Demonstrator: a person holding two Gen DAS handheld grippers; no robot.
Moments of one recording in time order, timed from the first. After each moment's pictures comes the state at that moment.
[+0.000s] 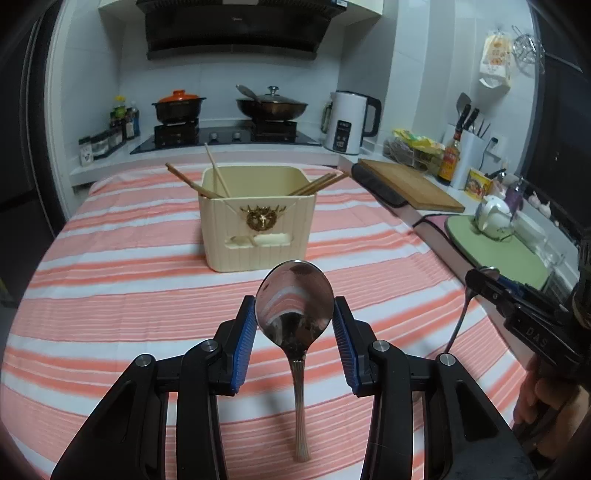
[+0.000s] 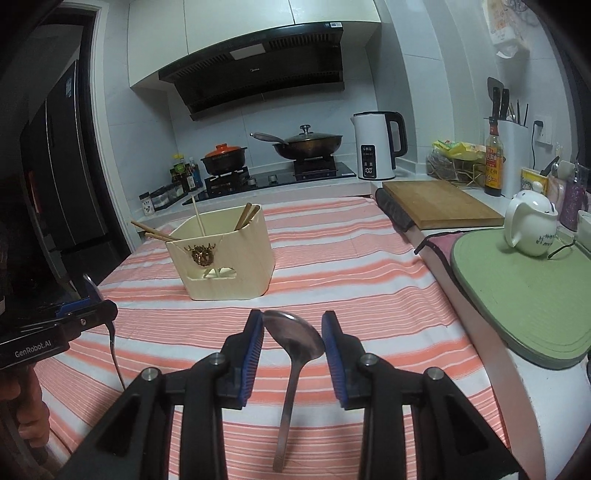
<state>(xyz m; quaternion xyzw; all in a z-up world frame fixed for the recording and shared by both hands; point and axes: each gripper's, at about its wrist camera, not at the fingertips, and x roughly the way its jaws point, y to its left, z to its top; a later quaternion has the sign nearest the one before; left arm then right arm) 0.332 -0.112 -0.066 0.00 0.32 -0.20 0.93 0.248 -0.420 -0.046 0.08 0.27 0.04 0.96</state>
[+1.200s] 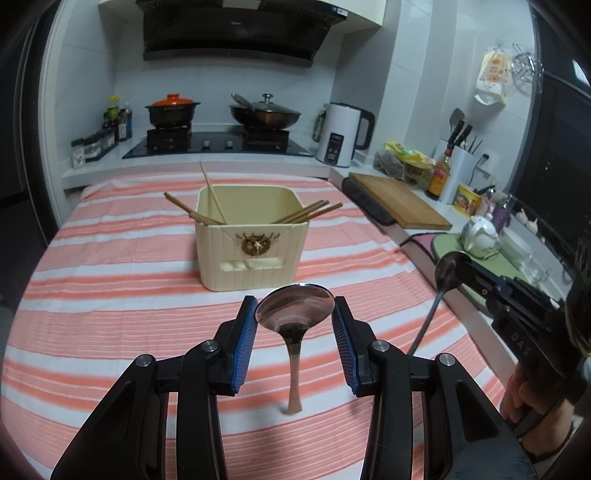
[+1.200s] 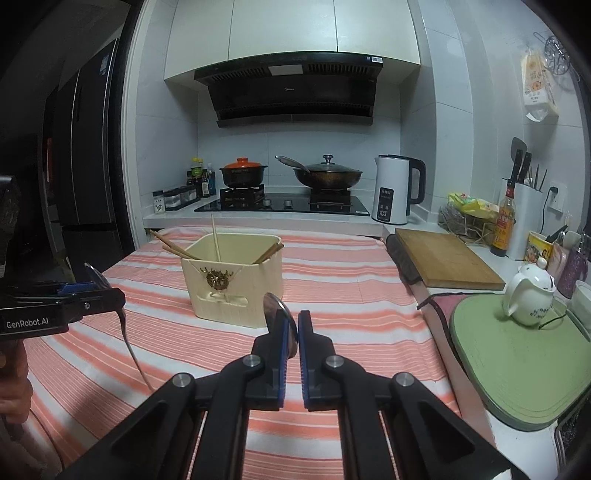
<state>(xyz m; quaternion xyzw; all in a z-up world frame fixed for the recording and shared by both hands) 0.344 -0.099 -0.030 -0.03 0.32 -0.22 0.92 0.254 -0.390 -0.001 0.00 0.22 0.06 0.97</state>
